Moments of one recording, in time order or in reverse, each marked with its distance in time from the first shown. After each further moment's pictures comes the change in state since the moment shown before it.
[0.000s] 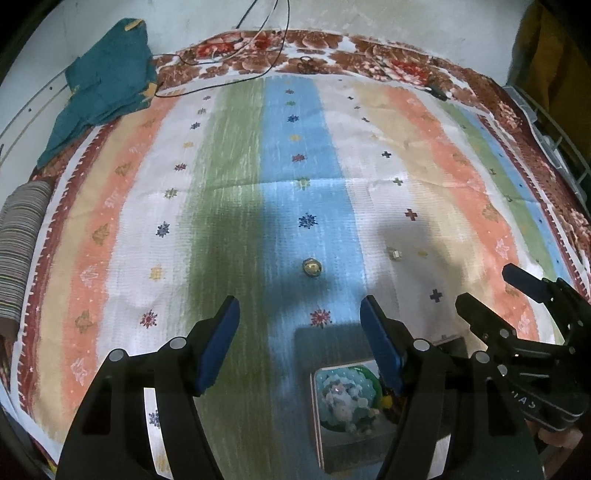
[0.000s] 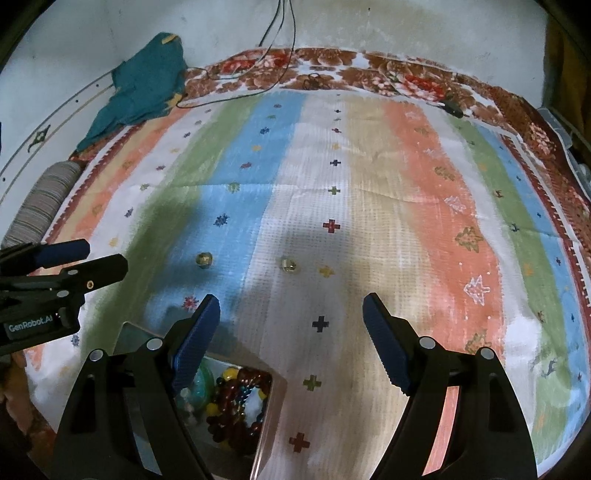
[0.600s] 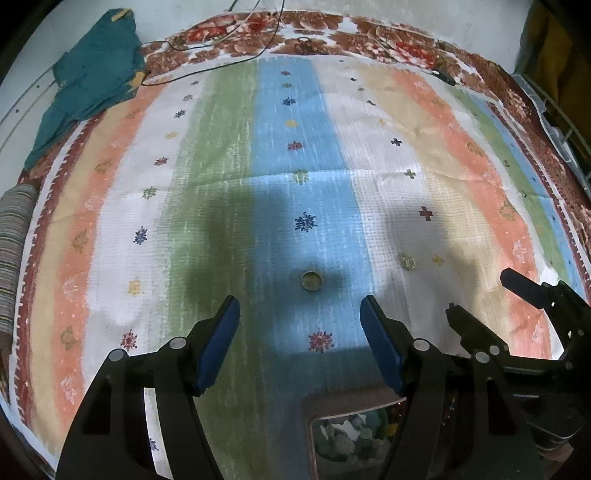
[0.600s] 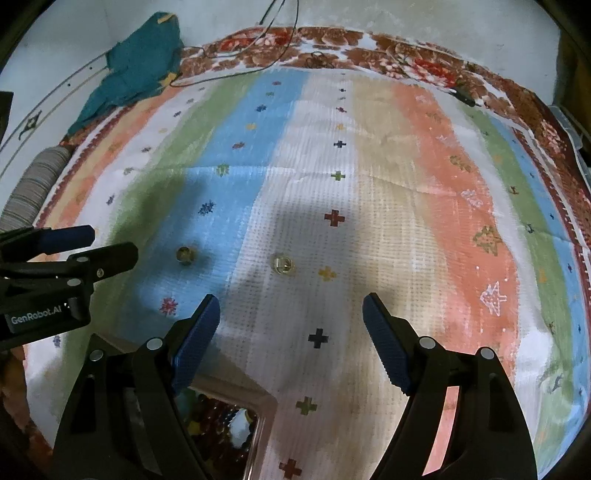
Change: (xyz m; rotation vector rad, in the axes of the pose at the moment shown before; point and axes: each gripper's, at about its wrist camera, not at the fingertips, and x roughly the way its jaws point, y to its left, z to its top) left arm 0.041 -0.006 0.019 0.011 0.063 0.007; right arm 0.039 -0.001 0.010 -0.021 0.074 -0.007
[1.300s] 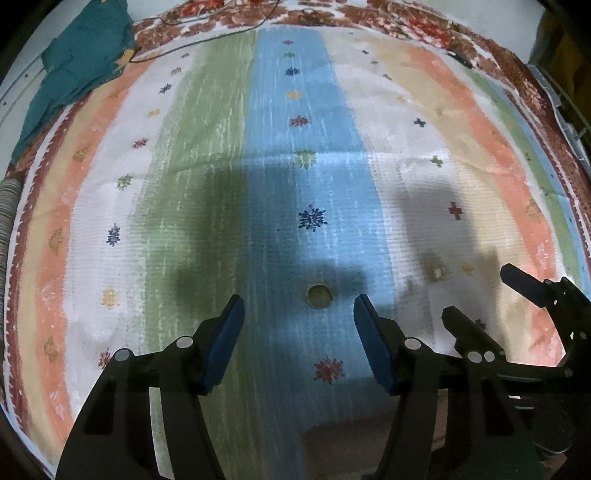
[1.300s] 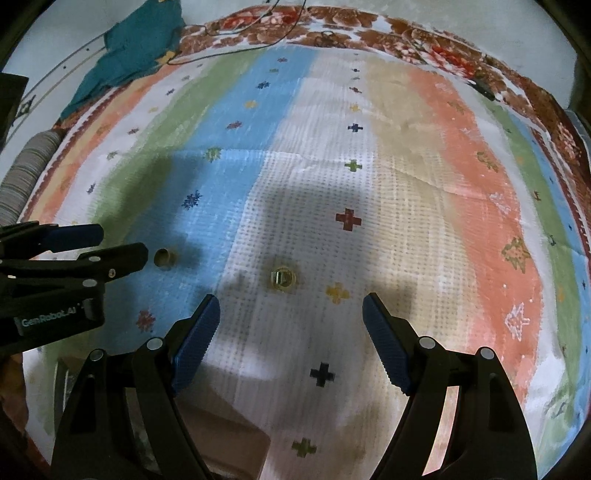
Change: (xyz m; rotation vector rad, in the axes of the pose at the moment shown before) left arm 0.051 0.004 0.018 -0.014 0.096 -0.003; right arm 0.045 0.004 0.015 -0.036 0.069 0.000
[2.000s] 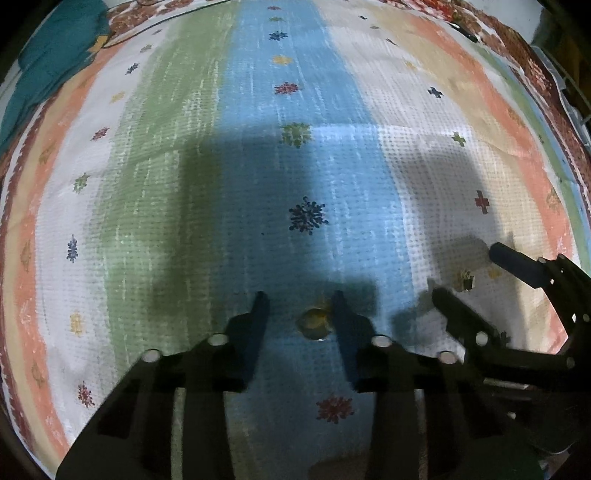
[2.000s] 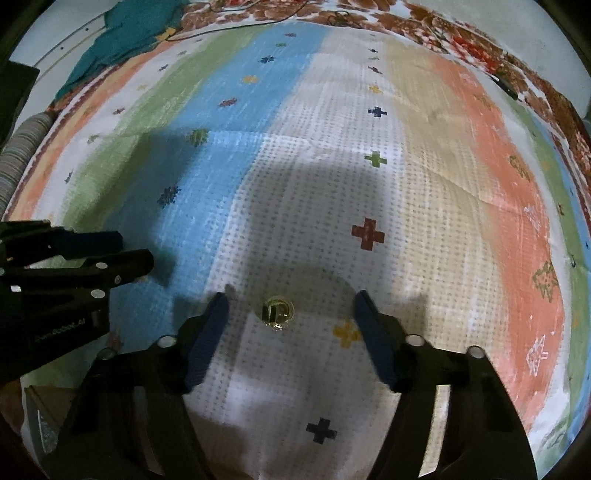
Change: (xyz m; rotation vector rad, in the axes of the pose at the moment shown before) left arm 0.044 -0.002 0.016 0.043 0.093 -0.018; right arm 0.042 0.001 0.018 -0.044 0.060 0.005
